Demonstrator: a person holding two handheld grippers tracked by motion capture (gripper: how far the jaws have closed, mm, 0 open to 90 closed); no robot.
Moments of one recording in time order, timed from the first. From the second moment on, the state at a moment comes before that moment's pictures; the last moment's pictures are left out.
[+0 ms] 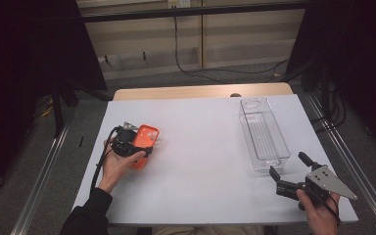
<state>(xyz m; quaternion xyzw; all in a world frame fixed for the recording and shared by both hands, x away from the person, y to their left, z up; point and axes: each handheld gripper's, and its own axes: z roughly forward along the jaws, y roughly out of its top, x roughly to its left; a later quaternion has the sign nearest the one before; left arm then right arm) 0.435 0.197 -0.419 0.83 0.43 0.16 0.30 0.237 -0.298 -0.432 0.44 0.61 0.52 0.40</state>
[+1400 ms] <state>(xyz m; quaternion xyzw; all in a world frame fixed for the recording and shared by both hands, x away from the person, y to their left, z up) 0.391 0.170 -0.402 0.82 0.36 0.21 0.39 0.236 -0.296 -0.430 0.44 0.62 0.52 0.39</state>
